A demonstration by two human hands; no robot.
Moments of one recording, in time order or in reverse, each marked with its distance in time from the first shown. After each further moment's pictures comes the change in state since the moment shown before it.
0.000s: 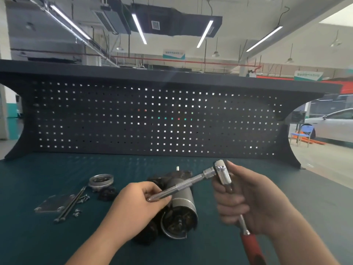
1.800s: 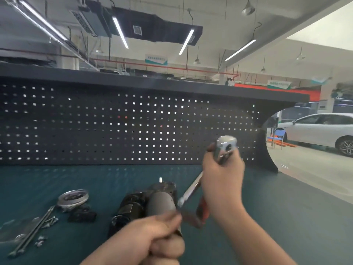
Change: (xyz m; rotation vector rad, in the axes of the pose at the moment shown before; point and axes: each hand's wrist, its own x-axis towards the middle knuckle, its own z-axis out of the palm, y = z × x) left_hand -0.006 0.040 0.016 -1.336 -0.977 -0.501; right_hand 0.058 -0.005 0.050 -0.744 1.020 -1.009
